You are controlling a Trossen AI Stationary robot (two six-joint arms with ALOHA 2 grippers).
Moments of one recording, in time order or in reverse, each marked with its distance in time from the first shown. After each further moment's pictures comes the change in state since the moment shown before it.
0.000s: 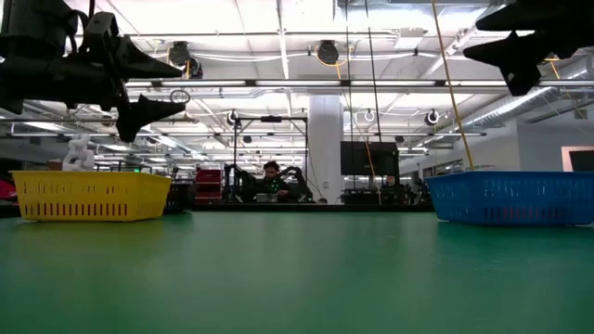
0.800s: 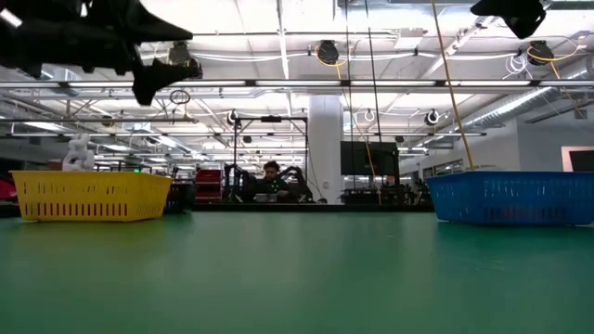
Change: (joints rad) left arm 0.000 -0.001 0.229 -0.250 0.087 0.155; right arm 0.000 0.174 0.478 -0.632 -0.071 0.110
